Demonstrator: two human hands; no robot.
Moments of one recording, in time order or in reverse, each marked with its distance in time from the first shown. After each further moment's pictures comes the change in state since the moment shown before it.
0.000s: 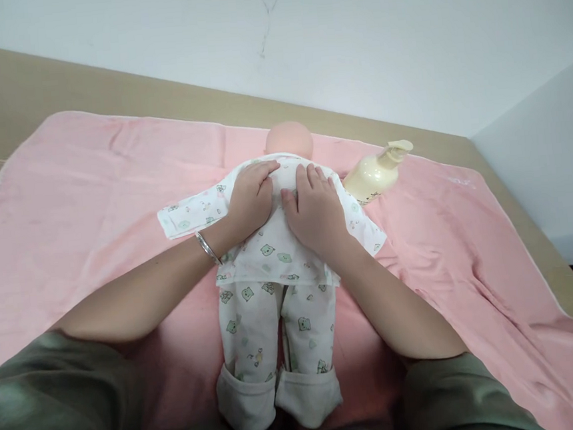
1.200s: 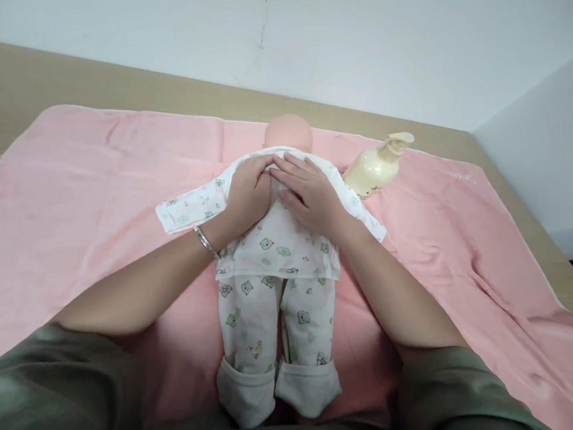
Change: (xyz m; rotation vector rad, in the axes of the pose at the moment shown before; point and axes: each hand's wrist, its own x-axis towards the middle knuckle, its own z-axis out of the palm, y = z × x) left_hand 0.001 0.007 -0.005 -0.018 -0.039 -0.034; right_hand 0.025 0.032 0.004 0.142 -0.050 -0.442
